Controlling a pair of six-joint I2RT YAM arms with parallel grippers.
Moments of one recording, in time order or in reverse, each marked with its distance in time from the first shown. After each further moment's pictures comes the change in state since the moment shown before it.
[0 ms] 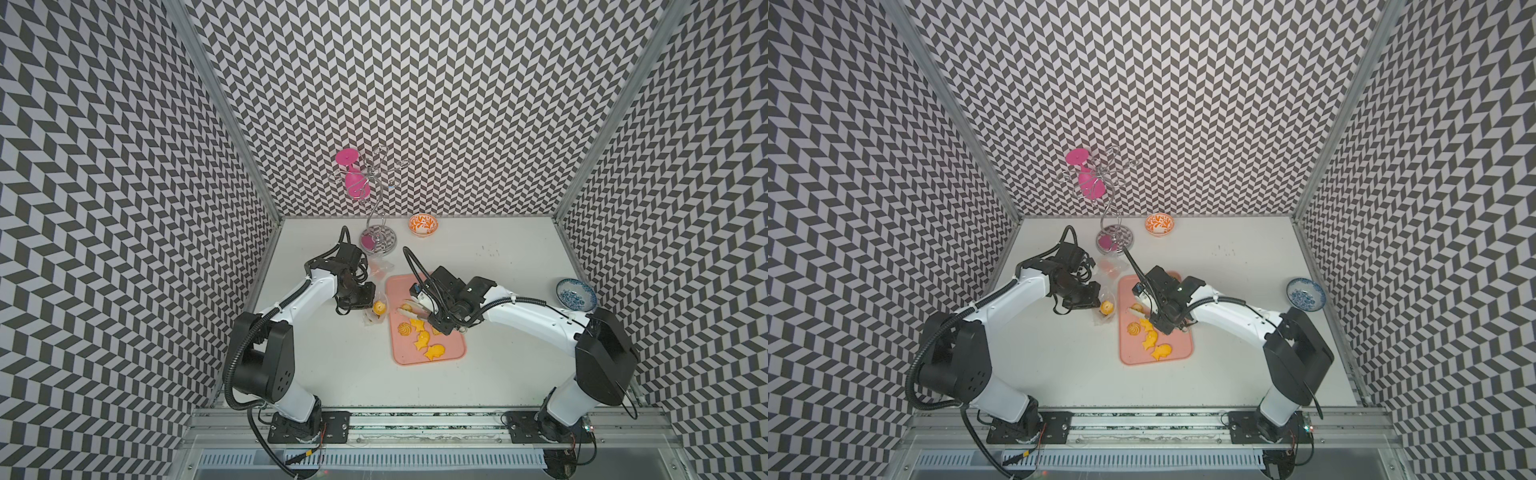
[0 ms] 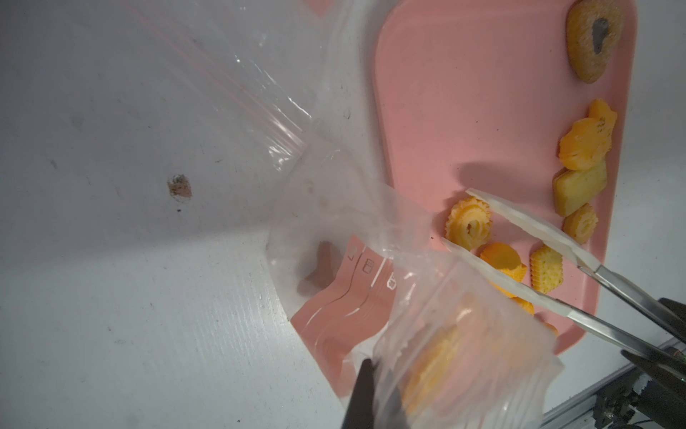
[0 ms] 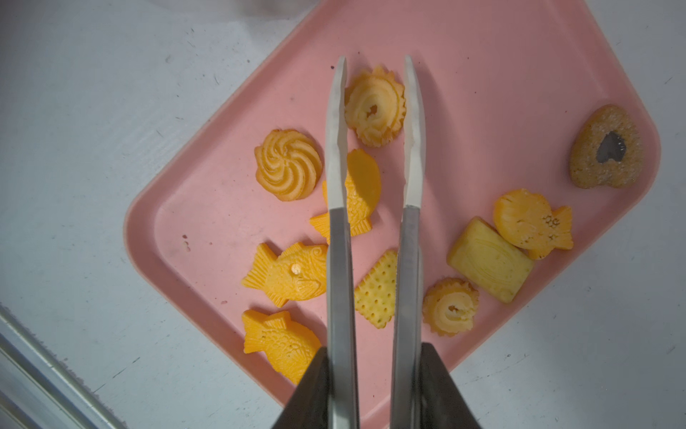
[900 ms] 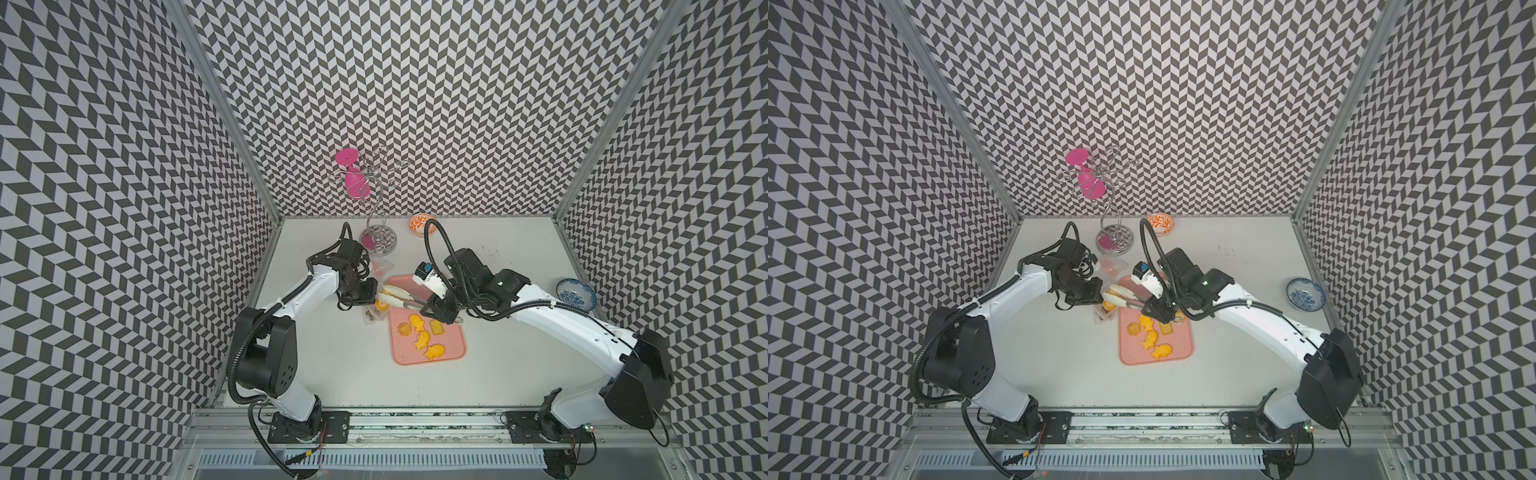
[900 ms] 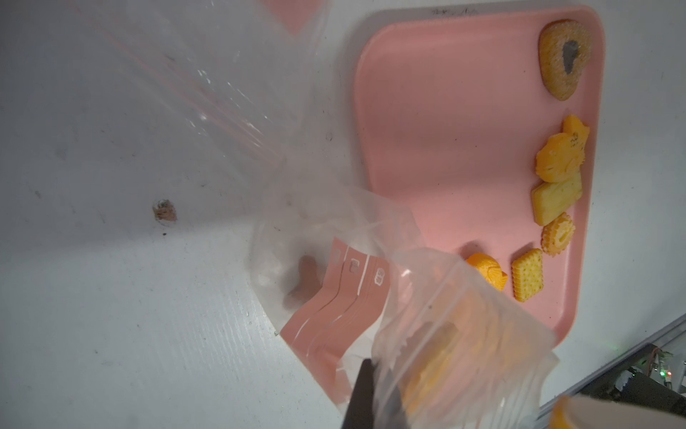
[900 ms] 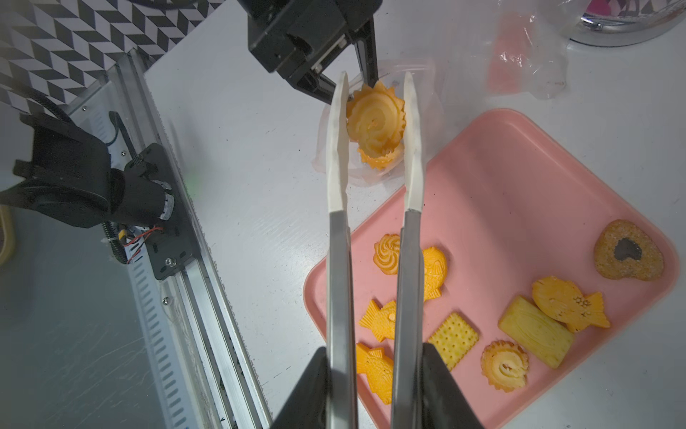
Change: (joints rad) left arm 0.000 0.034 0.057 -0.009 0.030 -0.001; right arm -0.056 -0.143 0.040 0.087 -0.371 0.065
